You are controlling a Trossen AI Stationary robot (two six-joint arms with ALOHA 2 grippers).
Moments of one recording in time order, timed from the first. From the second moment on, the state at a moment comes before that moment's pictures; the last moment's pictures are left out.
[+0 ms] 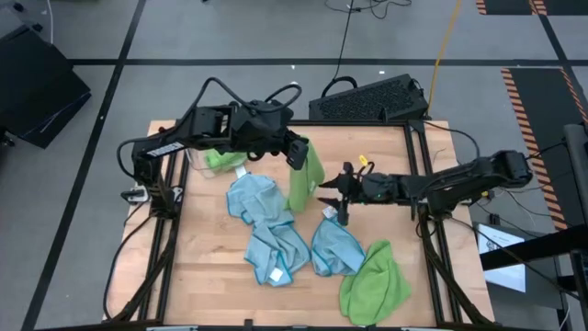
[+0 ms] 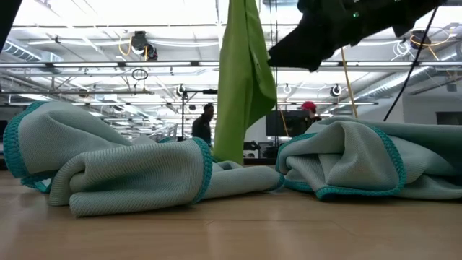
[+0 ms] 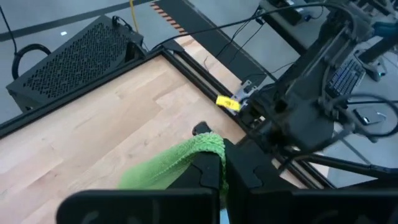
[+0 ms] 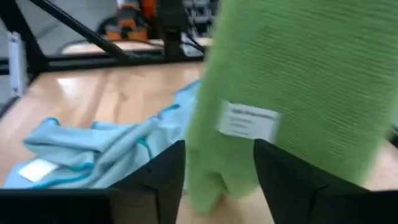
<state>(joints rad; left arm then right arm) 0.03 1.83 2.35 -1.10 -0.27 -0.68 0.09 1.26 0.61 0.33 0.21 0.09</state>
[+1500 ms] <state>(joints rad) 0.04 1.83 2.35 -1.10 -0.29 -0.69 0.16 1.50 0.59 0.54 0.45 0.17</state>
